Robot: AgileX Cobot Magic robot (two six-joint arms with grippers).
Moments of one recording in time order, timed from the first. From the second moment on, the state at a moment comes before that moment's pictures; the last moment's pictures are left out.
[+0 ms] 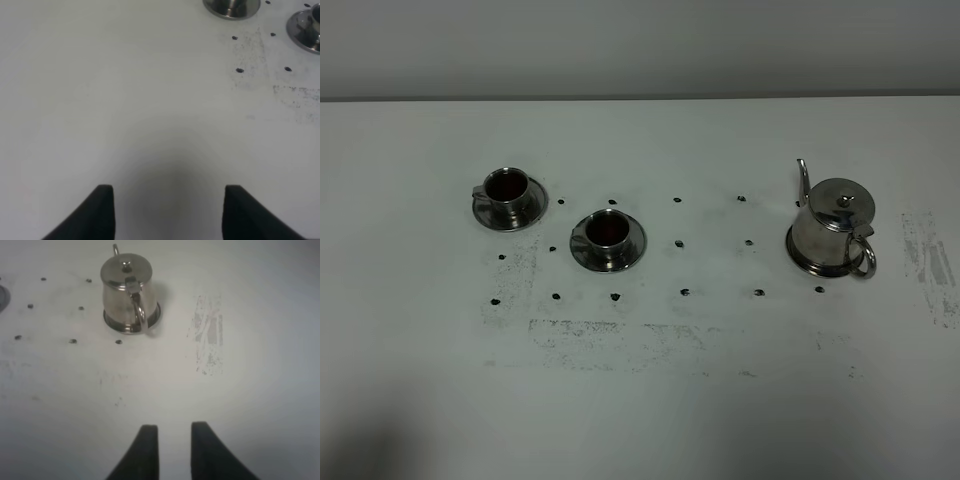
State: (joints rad) left arm 0.00 0.02 -0.45 -0.06 1.06 0.01; right arm 0.07 0.04 -0.52 -0.04 1.11 0.06
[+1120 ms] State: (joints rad) left arm -0.04 -0.01 -0.45 -0.06 1.06 0.01; right arm 0.07 0.04 -0.52 -0.04 1.11 0.06
